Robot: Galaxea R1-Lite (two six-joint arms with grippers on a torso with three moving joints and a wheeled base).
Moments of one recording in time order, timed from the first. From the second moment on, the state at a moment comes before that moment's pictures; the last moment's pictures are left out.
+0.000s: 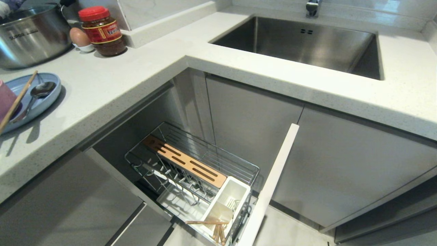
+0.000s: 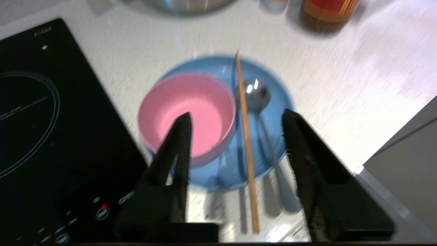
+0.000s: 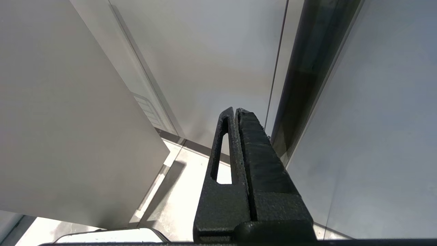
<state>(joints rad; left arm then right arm) 0.21 1.06 -1.52 0.52 0.20 -0.08 -0.01 0.00 0.00 -0.01 -0.05 0.10</state>
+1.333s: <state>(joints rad) -0.60 1.46 -1.59 1.02 0.04 -0.53 -0.01 0.00 0.00 -0.01 -0.05 0.10</state>
